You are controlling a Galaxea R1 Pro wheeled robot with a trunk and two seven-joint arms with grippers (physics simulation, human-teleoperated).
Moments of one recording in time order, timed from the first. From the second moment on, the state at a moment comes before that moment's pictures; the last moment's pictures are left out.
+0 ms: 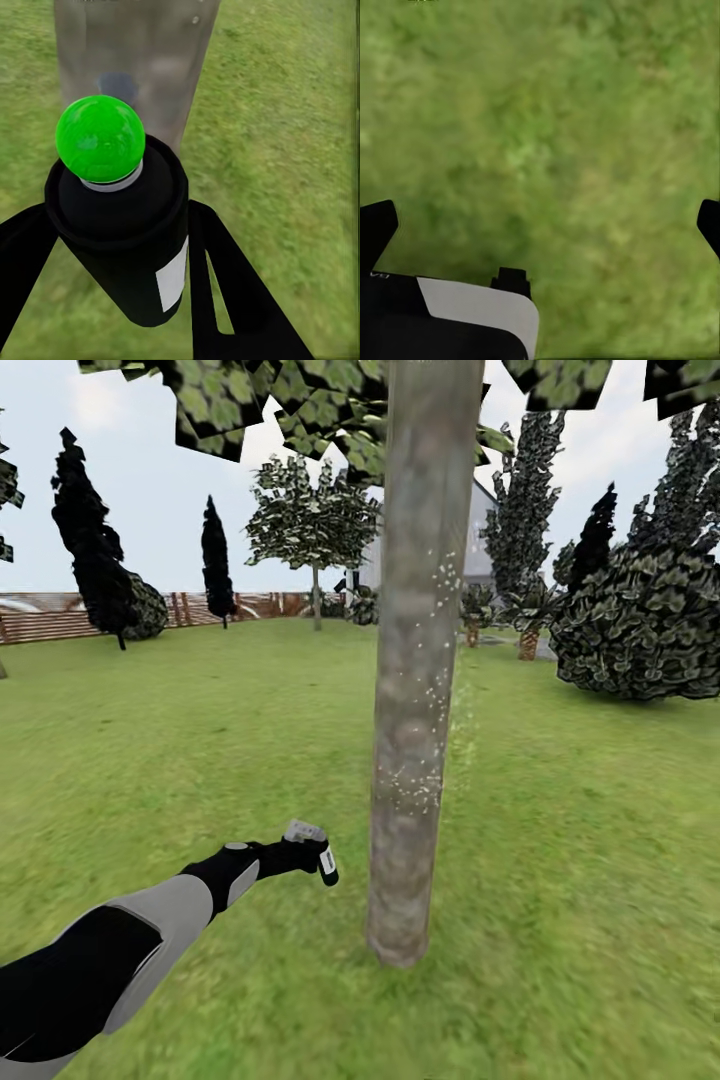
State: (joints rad) left arm -1.07 -0.04 -0.46 -0.03 0.33 -0.02 -0.62; right arm -0.33 -0.02 0.08 0.05 0.10 -0.23 -0.03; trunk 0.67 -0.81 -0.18
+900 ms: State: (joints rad) left arm -1.07 -0.04 -0.46 -0.03 0.33 -0.02 -0.62; right arm -0.33 -0.02 0.08 0.05 0.10 -0.23 -0.03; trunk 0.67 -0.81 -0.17
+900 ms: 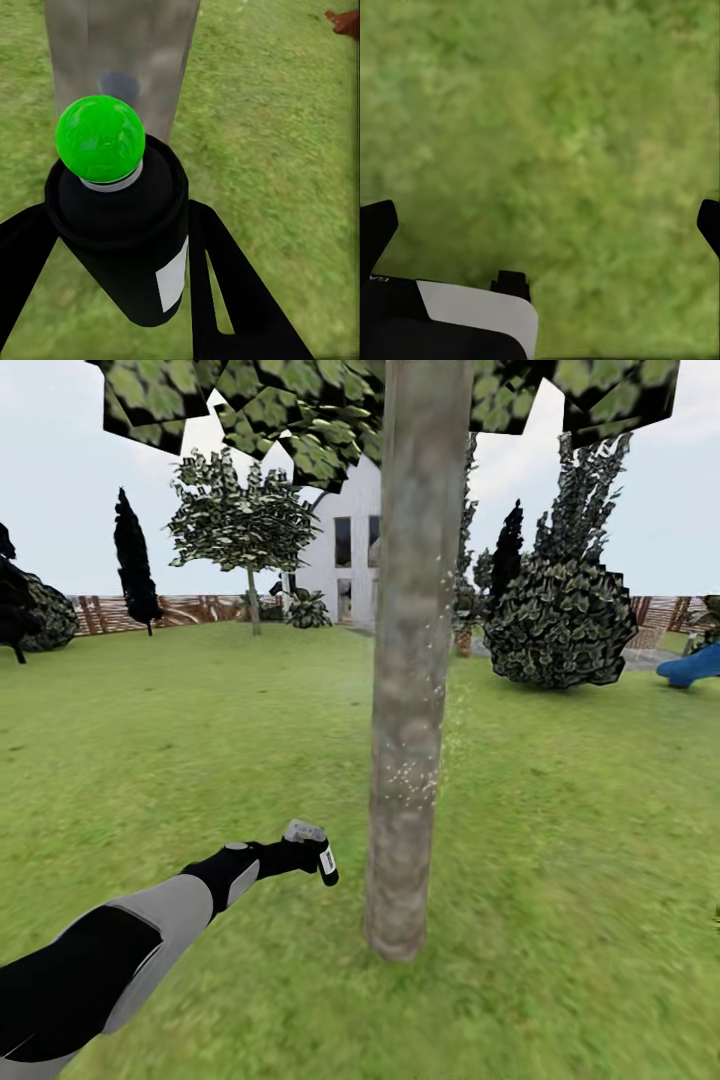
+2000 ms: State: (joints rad) left arm -1.07 -0.04 -0.46 -0.03 0.33 -0.03 -0.61; right arm -0.33 -0.02 0.08 0.05 0.10 -0.23 -0.03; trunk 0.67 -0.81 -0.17
